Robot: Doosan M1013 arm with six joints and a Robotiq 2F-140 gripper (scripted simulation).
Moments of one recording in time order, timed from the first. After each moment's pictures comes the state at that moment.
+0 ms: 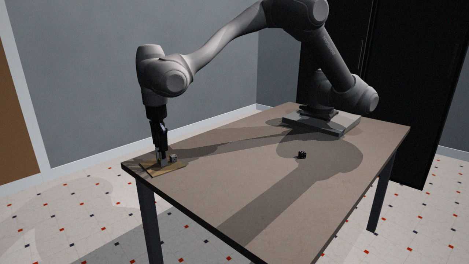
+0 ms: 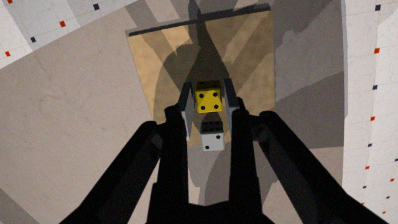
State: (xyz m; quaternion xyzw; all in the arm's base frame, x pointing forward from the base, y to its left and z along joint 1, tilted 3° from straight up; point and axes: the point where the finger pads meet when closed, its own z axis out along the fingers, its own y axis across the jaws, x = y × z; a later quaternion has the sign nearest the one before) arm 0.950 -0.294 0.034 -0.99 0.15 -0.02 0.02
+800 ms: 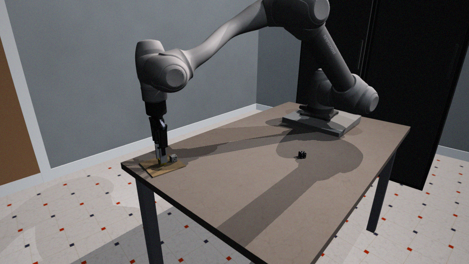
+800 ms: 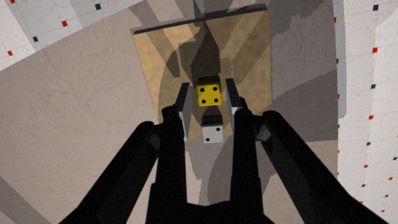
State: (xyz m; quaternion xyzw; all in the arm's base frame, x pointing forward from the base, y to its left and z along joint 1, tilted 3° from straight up) arm 0.949 -0.294 0.049 -0.99 0.15 -0.02 0.02
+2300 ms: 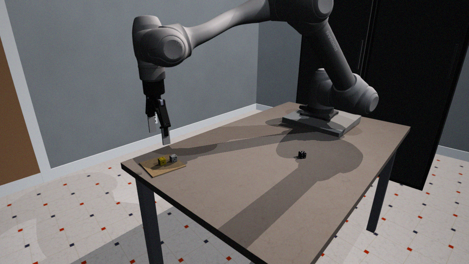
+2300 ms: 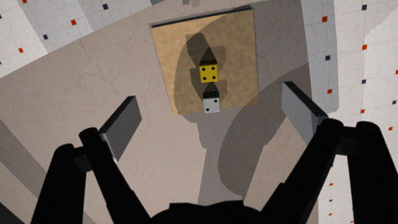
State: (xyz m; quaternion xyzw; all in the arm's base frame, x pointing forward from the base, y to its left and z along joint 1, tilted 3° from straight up) arm 0.946 -0.296 0.124 -0.99 0.15 -0.02 0.02
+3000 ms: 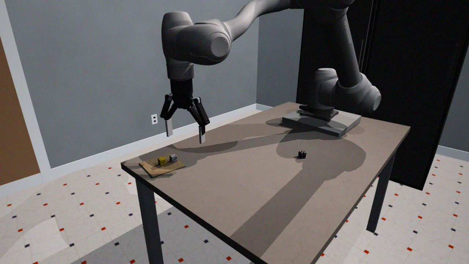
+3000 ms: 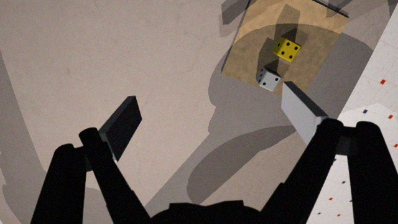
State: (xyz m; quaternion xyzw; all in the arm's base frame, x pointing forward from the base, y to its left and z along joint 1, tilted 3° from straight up) arm 0.905 -0.191 0.135 -0.99 -0.10 -0.02 0.01
